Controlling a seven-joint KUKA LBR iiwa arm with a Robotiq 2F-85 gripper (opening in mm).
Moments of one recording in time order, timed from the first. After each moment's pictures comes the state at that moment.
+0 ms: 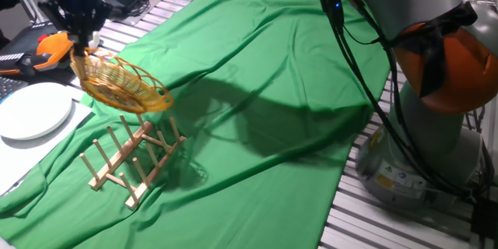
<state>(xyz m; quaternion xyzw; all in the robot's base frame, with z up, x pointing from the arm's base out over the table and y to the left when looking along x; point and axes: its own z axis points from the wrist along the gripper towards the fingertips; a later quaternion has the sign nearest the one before) 0.598 0.244 0.337 -0.05 -0.95 -0.29 0.13</state>
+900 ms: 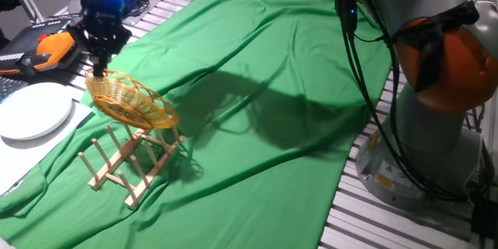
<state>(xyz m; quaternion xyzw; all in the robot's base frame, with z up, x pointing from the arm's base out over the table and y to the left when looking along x) 0.590 0.231 0.284 -0.04 -0.94 -0.33 0.10</state>
